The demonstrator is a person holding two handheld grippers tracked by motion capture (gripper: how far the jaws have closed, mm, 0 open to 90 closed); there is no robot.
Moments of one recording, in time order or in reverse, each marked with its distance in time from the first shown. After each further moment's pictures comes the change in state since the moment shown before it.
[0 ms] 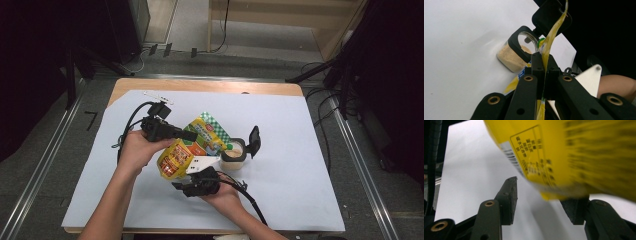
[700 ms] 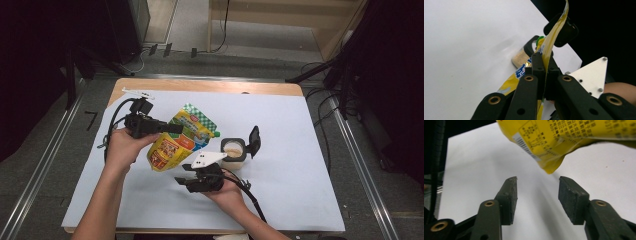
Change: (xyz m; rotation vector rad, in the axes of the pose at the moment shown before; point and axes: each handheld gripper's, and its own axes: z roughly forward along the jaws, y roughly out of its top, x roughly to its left) left arm 0.017 -0.009 -0.034 -0.107 0.055 -0.023; right arm -0.007 0.004 -0.012 -0.041 -0.013 0.047
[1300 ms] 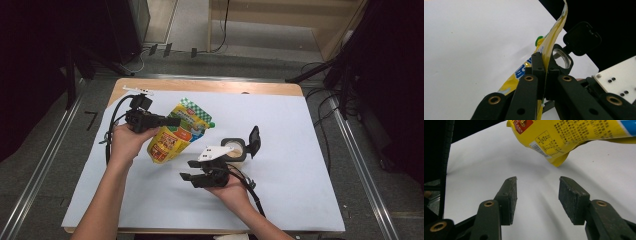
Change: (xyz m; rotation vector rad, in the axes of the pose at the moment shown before) left arm 0.024 0.006 0.010 -0.051 0.070 0.016; right arm -0.010 0.005 -0.015 0.018 -0.005 0.087
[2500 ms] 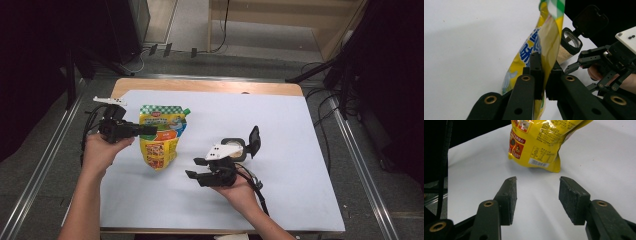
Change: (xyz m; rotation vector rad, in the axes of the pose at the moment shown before) left arm 0.024 -0.038 -0.055 0.003 0.037 0.025; right arm 0.000 0.004 -0.023 -0.025 -0.033 -0.014
